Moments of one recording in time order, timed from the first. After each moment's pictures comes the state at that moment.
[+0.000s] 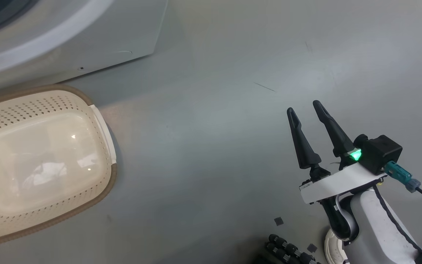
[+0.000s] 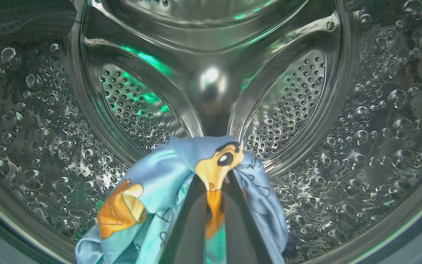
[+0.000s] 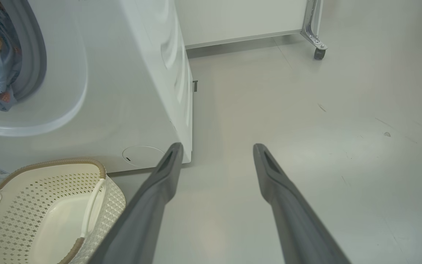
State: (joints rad) left arm -1.12 0.33 -0.04 0.56 -0.17 0.07 -0.18; right arm -0.25 -0.08 0.29 0.14 0.37 0.12 -0.26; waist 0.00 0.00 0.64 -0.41
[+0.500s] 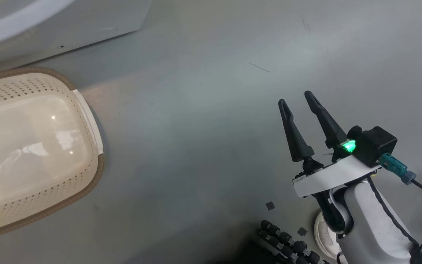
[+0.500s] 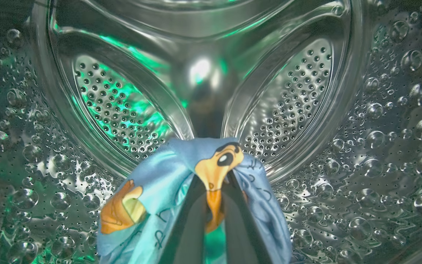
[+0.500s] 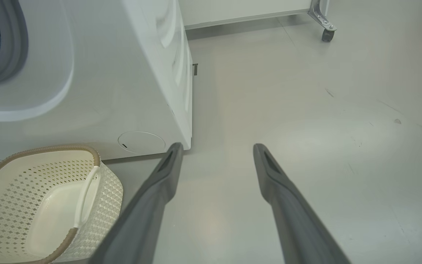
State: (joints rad) left arm -1.35 0.35 -0.08 0.65 -0.13 0.03 -0.15; right arm -0.29 -0.08 0.32 0.14 0.39 0.12 -0.26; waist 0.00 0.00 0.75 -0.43
